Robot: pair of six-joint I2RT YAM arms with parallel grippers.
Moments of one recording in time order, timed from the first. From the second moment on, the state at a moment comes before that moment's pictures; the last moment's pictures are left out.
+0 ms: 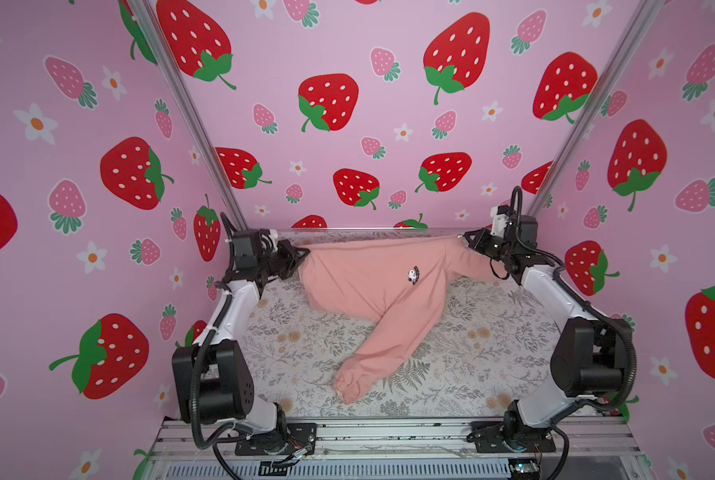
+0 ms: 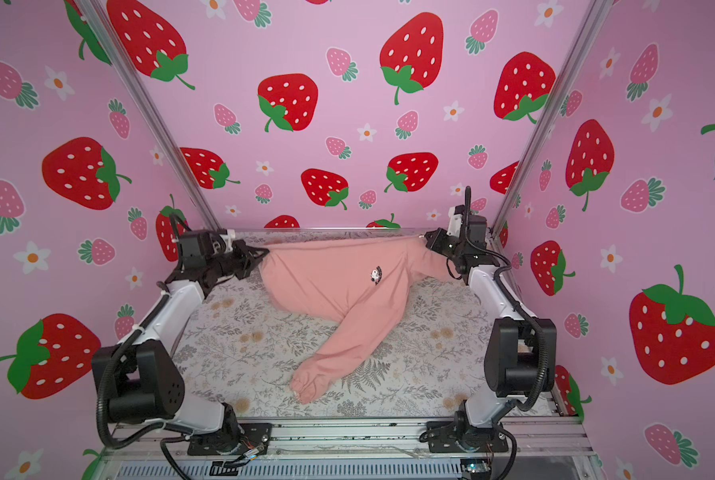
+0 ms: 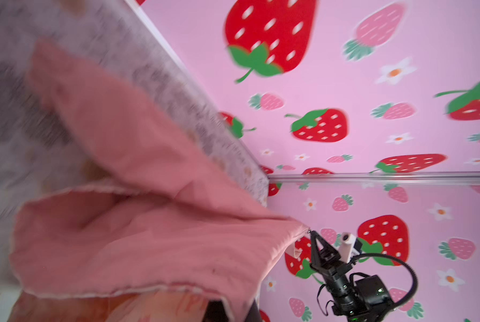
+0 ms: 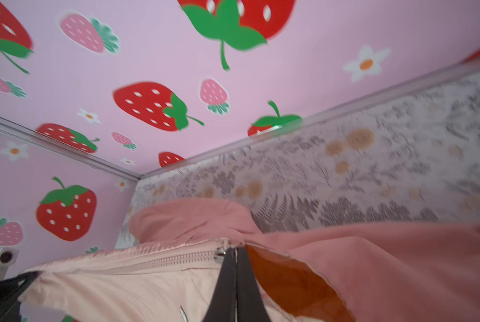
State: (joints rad) left arm 0.14 1.58 1.35 -0.22 0.75 -0.89; right arm 0.10 1.66 1.37 -0.06 -0.47 0.51
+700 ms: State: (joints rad) left arm 0.15 1.26 0.85 -0.25 0.74 -0.86; right arm 0.05 1.29 0.86 0.04 -0.49 0.42
